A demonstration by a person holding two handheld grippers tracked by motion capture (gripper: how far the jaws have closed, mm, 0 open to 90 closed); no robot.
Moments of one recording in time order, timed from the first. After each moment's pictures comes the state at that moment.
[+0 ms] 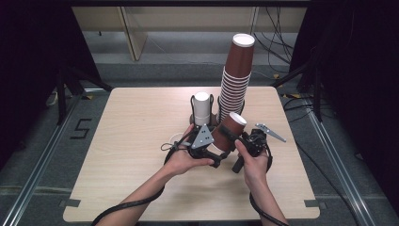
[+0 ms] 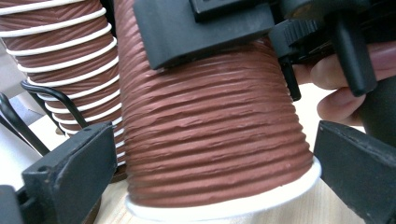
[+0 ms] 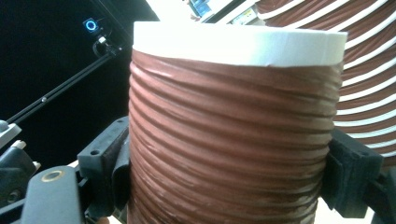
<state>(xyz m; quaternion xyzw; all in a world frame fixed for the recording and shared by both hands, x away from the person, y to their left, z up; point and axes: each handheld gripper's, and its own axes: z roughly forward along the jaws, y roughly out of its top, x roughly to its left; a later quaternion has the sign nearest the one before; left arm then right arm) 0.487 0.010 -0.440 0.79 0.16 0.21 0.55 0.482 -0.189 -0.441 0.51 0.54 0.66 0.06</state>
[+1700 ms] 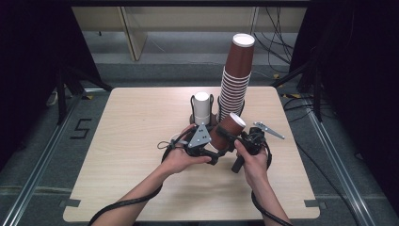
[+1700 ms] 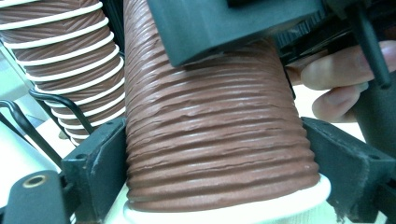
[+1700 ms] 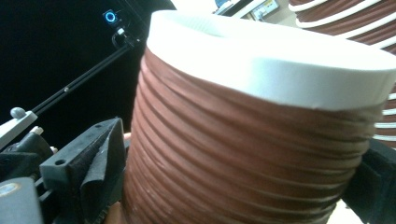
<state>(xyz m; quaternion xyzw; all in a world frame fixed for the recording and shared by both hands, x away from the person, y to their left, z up) 0.485 0.018 -0.432 0.80 0.15 0.20 0.55 0.484 -0.187 -0.436 0.49 0.56 0.67 0.04</state>
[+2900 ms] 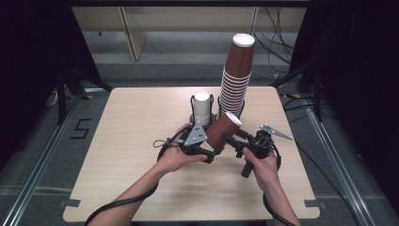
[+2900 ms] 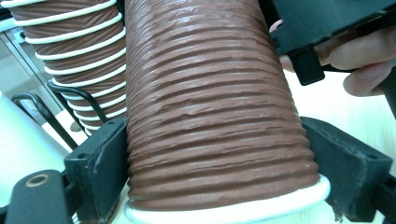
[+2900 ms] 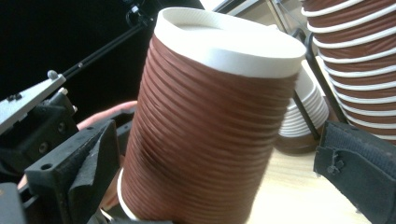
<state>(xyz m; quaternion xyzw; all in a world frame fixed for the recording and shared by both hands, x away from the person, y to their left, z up) 0.486 0.030 -0.427 0.80 0.16 0.20 0.54 0.473 -0.209 -0.435 0.46 0.59 0.66 0.01</state>
